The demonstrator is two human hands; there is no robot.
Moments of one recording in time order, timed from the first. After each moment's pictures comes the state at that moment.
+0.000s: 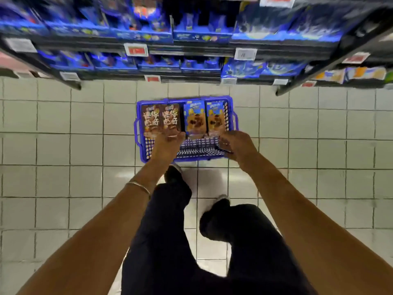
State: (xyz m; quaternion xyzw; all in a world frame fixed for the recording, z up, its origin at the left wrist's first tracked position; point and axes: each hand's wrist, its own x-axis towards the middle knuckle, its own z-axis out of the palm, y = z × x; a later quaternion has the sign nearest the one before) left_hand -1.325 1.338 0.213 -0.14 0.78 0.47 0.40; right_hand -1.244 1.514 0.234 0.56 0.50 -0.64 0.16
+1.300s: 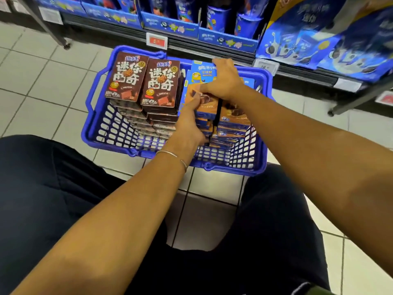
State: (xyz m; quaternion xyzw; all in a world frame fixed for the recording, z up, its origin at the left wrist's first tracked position) left_hand -1.287 1.443 -0.145 -0.35 0.37 0.79 0.34; right_hand -1.367 1.570 -0.148 0.11 0.94 -0.29 0.12
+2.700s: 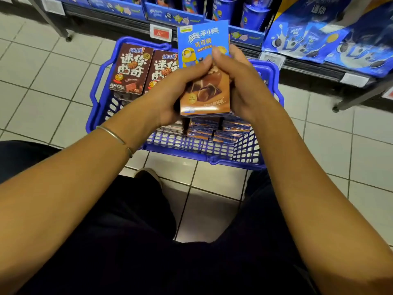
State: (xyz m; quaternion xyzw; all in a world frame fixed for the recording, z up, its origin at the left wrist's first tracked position) left_hand -1.313 1.379 -0.079 -0.06 0.51 0.76 0.40; right_hand -1.280 1.538 -0.072 0.18 0.52 -0.83 0.09
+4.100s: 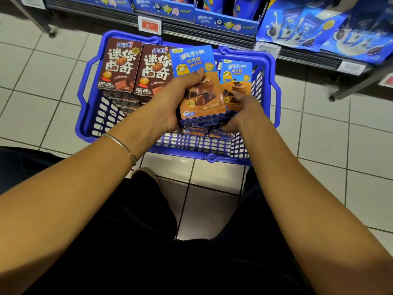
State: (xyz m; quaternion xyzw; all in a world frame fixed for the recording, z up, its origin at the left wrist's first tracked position) left_hand -1.308 1.393 -0.101 -0.19 0.54 0.71 0.41; right_hand -1.279 1.555 -0.156 0.60 0.33 -0.73 0.08
